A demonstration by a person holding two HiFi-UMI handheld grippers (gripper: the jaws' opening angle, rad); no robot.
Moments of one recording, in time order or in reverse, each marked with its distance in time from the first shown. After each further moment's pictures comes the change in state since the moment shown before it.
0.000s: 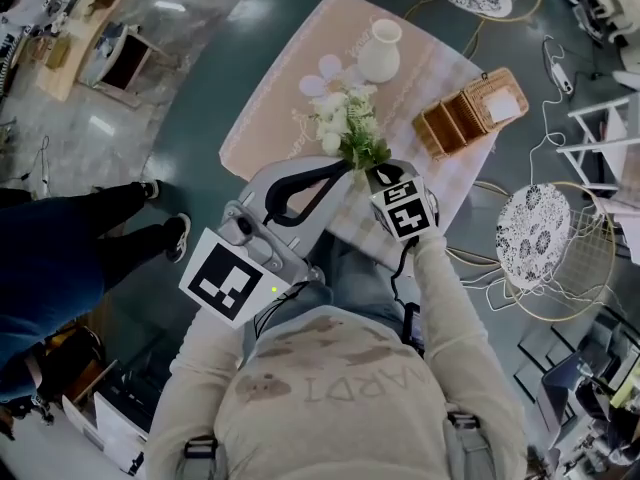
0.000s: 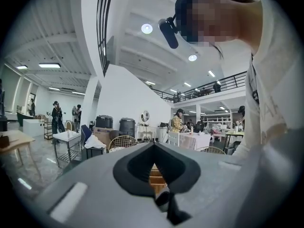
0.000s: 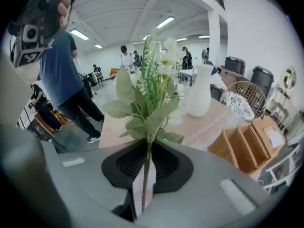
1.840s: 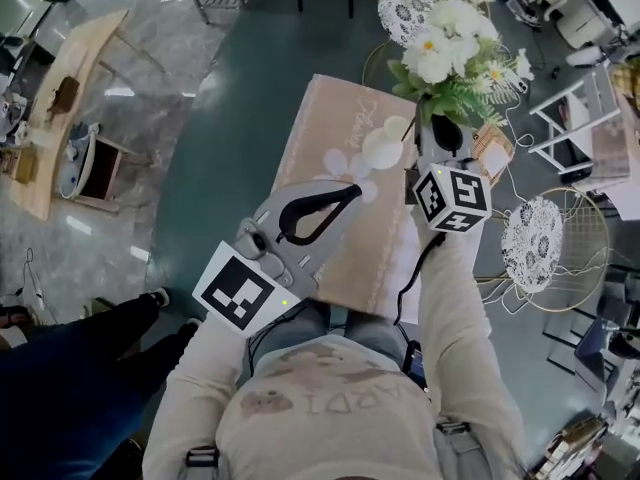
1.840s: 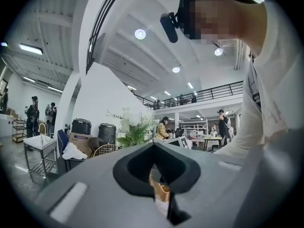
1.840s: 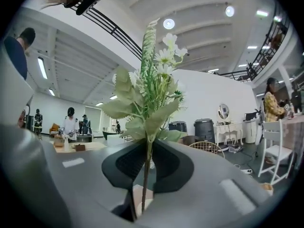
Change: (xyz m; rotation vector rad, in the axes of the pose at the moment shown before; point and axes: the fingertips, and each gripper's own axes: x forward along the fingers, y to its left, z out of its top) left arm 0.020 0.175 0.051 0.017 -0.104 -0.315; right arm -0.105 -0.164 0.308 0.265 -0.910 -0.630
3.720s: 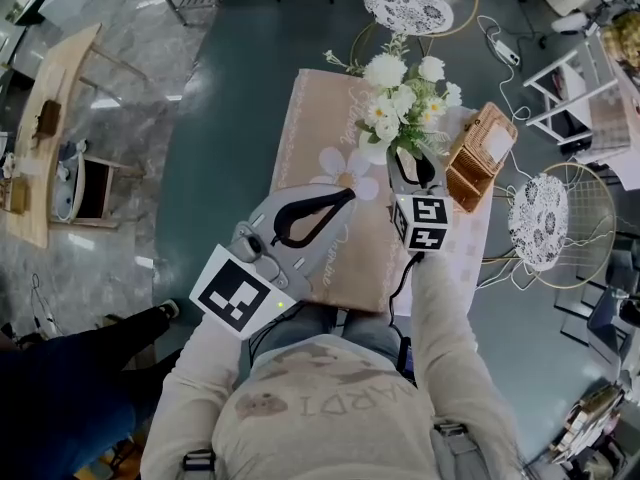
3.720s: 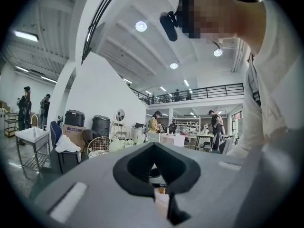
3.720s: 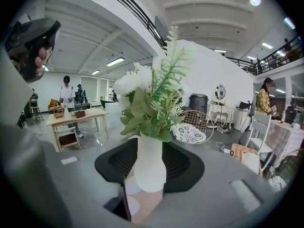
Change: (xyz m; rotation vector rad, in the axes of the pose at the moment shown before) left arm 0.011 0.022 -0.038 -0.030 0.077 -0.095; right arm -0.034 0.001 -0.163 -0.091 0.398 -0.073
